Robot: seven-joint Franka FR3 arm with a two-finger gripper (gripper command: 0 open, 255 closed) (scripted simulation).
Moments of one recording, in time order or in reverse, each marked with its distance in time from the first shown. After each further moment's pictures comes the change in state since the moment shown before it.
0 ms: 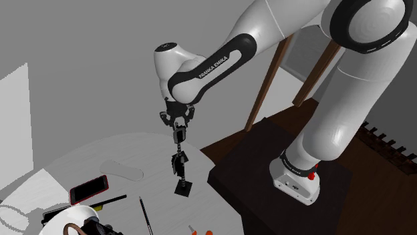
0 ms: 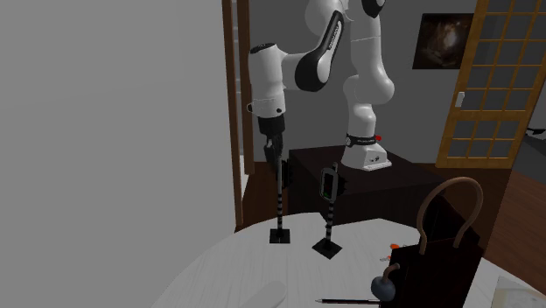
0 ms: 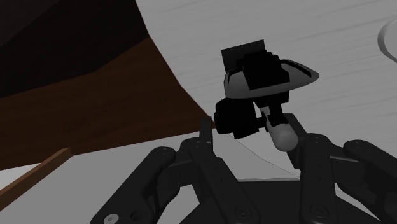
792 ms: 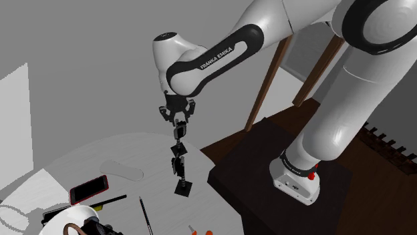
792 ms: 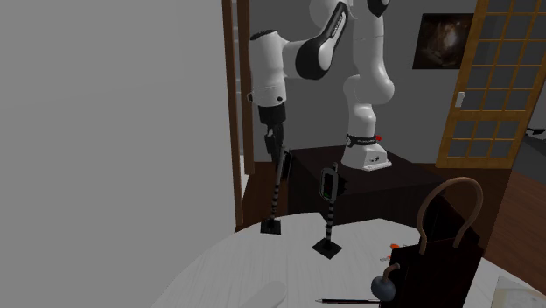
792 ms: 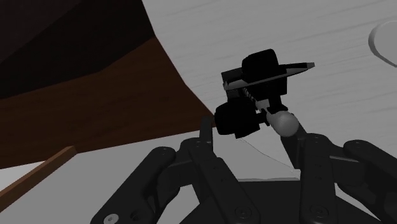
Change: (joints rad) arm -0.007 -0.060 0.008 0.018 0.035 -0.075 -0.022
